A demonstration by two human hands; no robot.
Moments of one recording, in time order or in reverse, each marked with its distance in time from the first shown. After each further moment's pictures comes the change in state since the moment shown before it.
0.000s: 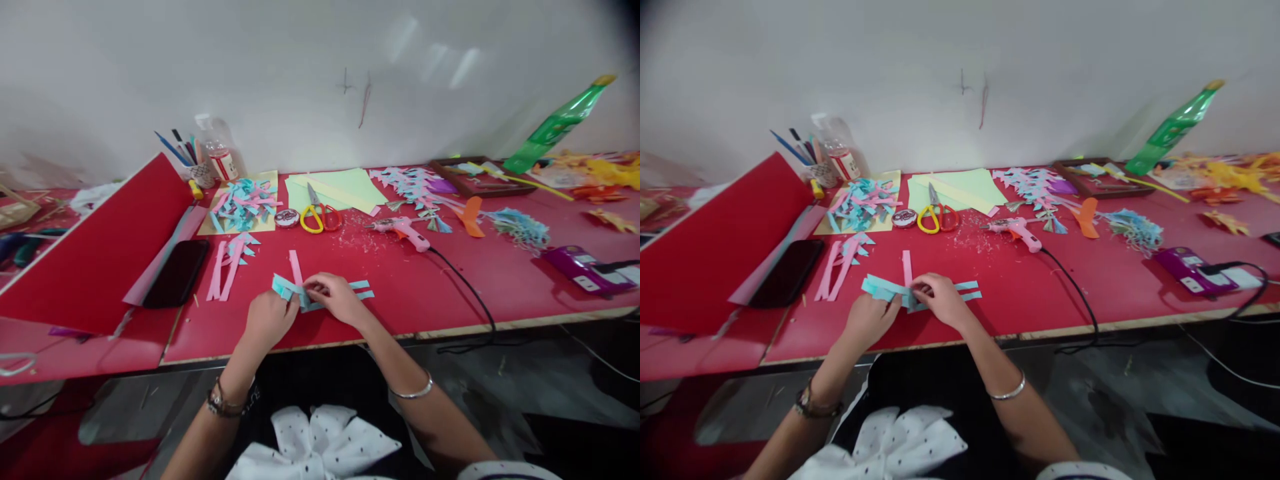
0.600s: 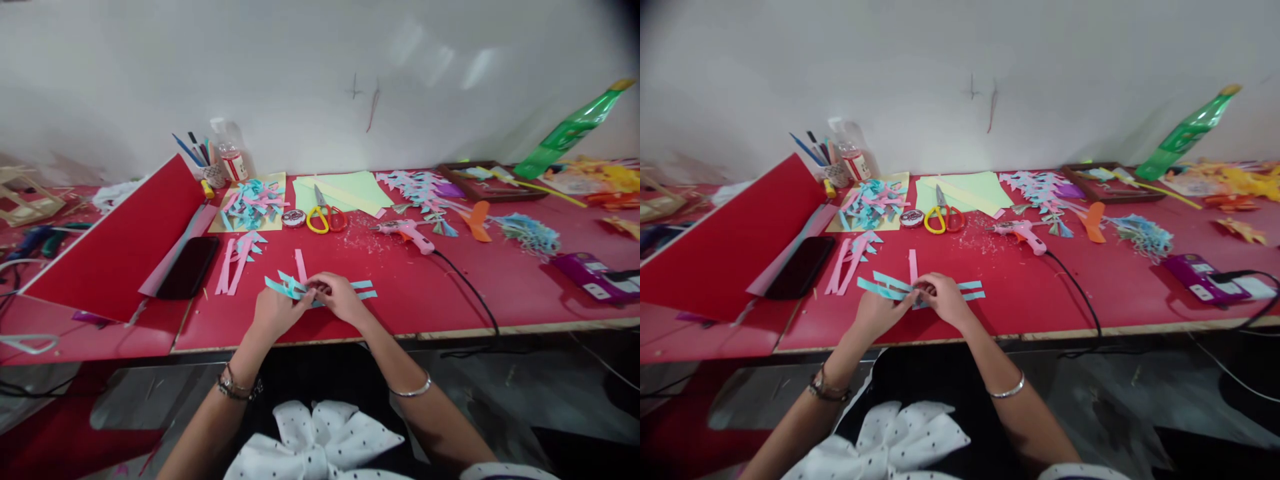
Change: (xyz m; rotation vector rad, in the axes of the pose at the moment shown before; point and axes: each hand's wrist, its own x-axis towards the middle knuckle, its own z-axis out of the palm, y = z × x) left_hand 0.000 0.006 -0.006 -0.116 0.032 -0.038; right_hand 0.000 0.003 0.002 -0.038 -0.006 -0.062
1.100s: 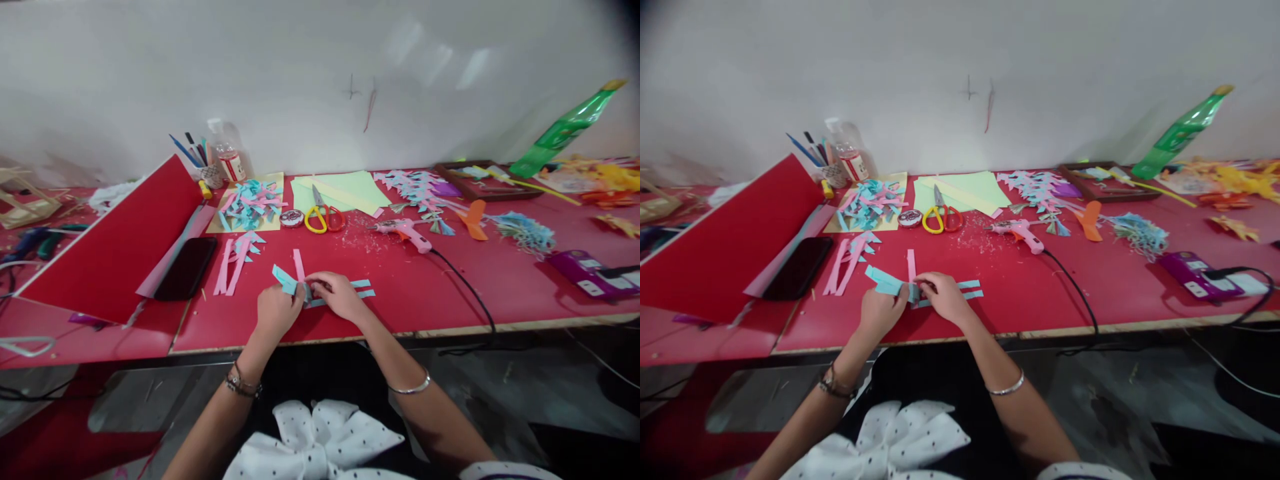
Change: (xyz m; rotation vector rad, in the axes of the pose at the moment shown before) left_hand 0.004 -0.001 0.014 0.087 0.119 -0.039; right_hand 0.001 0.002 -0.001 -0.053 0.043 0.048
